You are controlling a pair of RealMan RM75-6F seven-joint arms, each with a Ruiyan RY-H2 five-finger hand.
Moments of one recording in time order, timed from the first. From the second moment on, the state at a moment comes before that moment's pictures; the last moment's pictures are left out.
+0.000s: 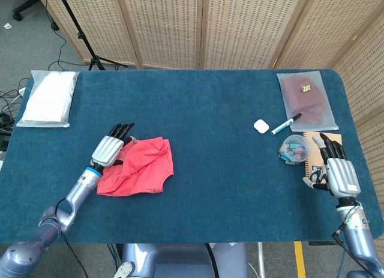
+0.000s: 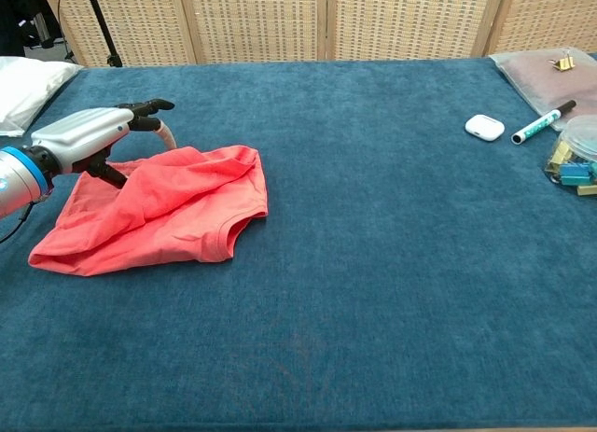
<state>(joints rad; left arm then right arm) -0.71 -1.95 0.00 -0.39 1.56 1.10 -0.54 0.27 -1.20 0.17 -1.53 -1.32 1.26 0.15</state>
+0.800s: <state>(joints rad) -0.70 -1.99 0.03 -0.29 1.62 1.30 -0.48 0.27 -1.19 0.17 -1.54 -1.33 1.25 0.15</state>
